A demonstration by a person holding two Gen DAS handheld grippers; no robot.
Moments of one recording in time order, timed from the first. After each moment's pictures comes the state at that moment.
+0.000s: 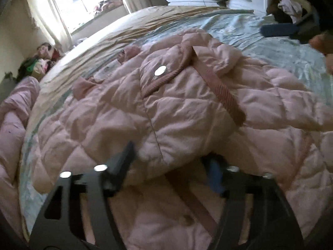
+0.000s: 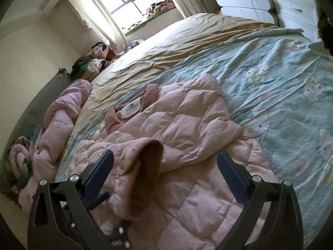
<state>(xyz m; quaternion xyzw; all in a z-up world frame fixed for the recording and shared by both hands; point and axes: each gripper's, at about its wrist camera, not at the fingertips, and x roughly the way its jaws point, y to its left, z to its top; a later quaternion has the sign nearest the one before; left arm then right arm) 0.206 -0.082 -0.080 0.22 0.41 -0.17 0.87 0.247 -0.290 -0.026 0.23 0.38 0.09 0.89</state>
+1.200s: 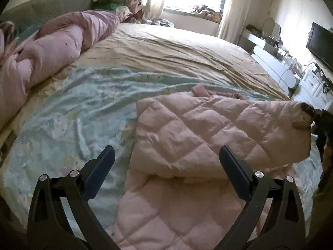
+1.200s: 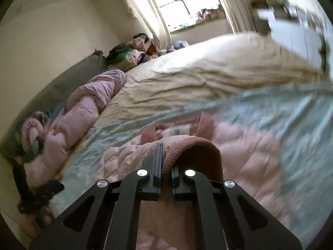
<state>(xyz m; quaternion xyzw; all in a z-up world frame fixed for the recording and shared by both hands) 0.247 0.158 0.021 -0.09 0.39 0.01 0.92 0.347 -0.215 0.052 0.13 0.34 0.21 0.91</state>
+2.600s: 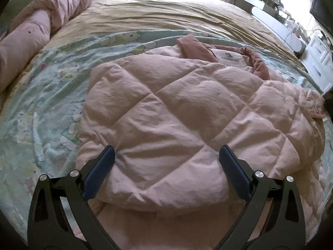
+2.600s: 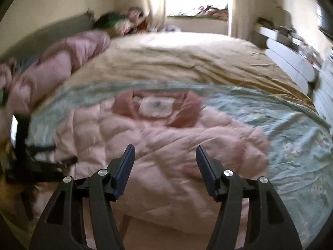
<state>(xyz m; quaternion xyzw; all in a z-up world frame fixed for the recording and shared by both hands) 0.329 0.100 -0.078 -0.03 0.50 -0.02 0.87 0.344 -0.137 -0.016 -0.04 0.40 0.15 0.90</state>
